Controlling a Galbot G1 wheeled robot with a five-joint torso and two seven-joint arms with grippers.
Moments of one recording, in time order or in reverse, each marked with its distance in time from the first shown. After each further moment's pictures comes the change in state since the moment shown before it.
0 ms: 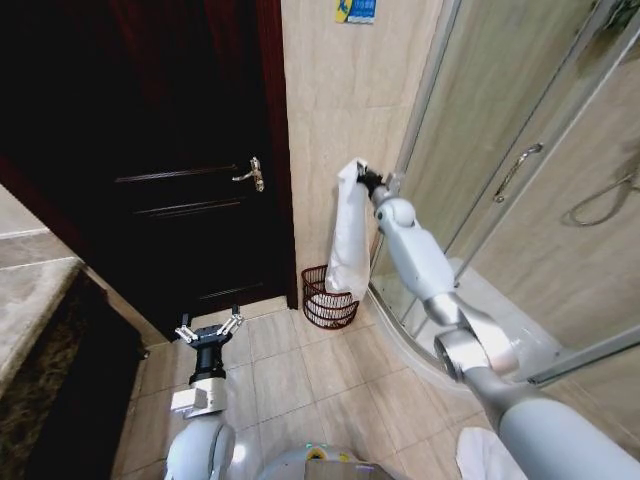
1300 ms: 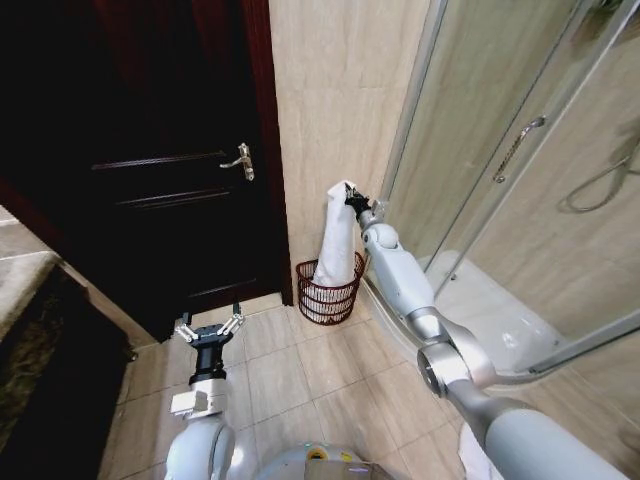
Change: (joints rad) left arm 0.006 0.000 0.007 -0.008 0.015 -0.024 0.014; right arm -0.243 0.050 0.101 -0.108 -0.139 0.086 -0.113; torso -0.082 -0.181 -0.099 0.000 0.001
